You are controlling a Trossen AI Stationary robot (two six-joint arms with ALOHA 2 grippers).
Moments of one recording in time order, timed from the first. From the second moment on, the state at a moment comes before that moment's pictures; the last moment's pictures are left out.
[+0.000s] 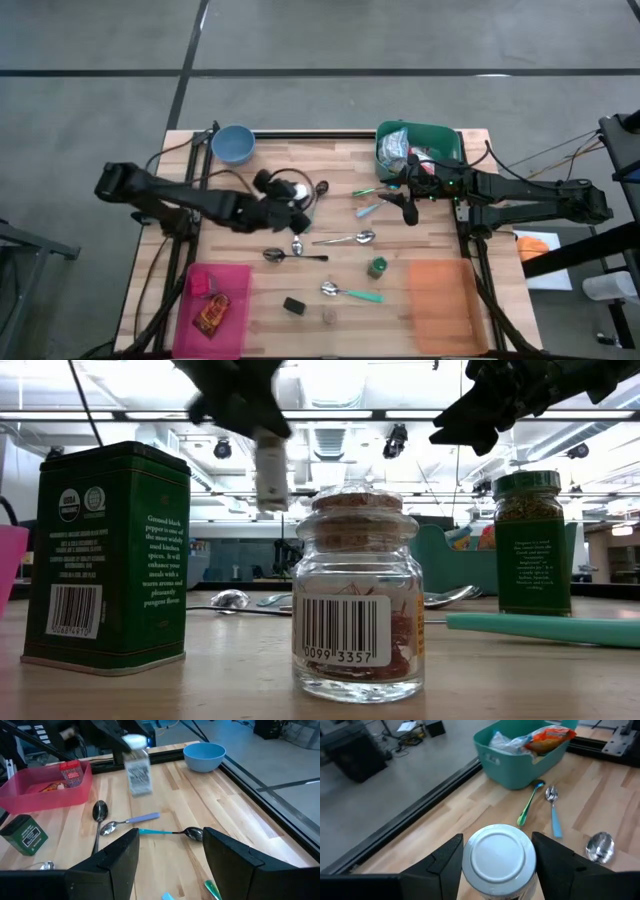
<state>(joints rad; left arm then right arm) -0.18 1.43 1.07 -0.41 -0.82 -0.47 -0.18 0.82 0.58 -0.10 -0.03 0.11</state>
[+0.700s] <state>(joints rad) -0.59 1.34 1.16 -1.07 -0.82 -1.09 -0.18 0.82 0.58 -0.10 -0.03 0.11</state>
